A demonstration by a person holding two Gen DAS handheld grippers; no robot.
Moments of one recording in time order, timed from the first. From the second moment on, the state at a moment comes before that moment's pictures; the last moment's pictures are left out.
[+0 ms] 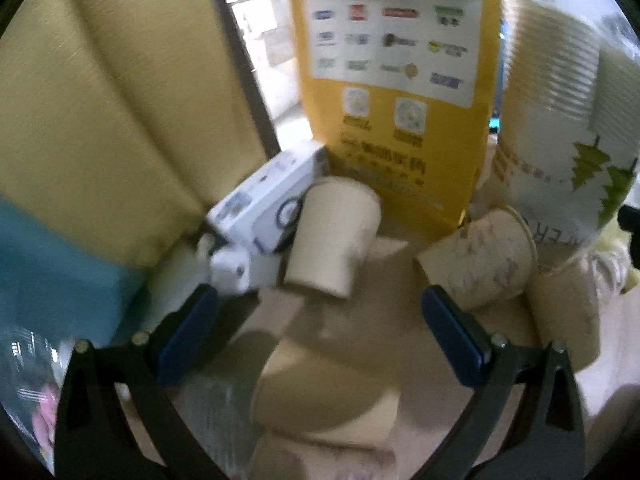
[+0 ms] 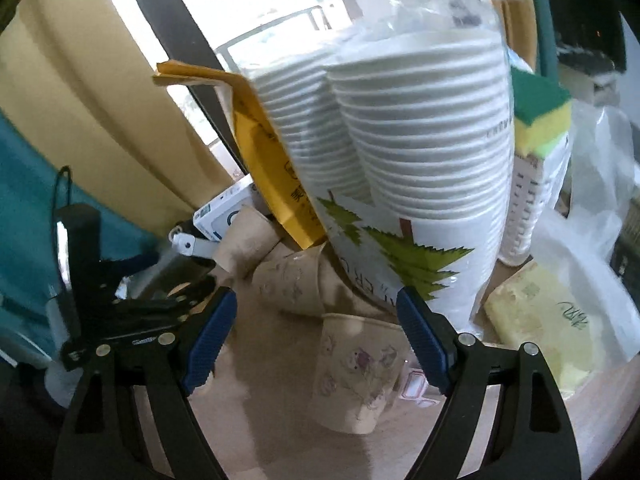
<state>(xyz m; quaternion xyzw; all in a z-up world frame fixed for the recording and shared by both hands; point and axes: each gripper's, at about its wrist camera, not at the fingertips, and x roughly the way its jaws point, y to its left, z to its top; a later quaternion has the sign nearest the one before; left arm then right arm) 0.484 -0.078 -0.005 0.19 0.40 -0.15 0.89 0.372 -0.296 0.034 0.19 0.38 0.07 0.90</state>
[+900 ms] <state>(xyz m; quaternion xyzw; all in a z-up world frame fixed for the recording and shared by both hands) 0.568 -0.124 -0.059 0.29 0.47 -0.13 0.82 0.354 -0.315 0.034 0.19 0.37 0.09 0.90</state>
